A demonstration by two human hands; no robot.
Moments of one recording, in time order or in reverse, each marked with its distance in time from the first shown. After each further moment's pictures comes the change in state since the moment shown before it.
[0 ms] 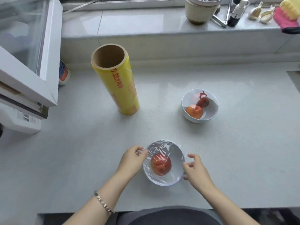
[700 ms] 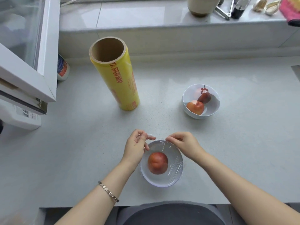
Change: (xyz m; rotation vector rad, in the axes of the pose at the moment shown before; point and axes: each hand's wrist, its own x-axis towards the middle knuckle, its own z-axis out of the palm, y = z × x) left_hand 0.002 0.023 0.005 -0.552 0.025 0.176; right_hand 0.048 -0.054 -0.003 -0.096 -0.171 -0.390
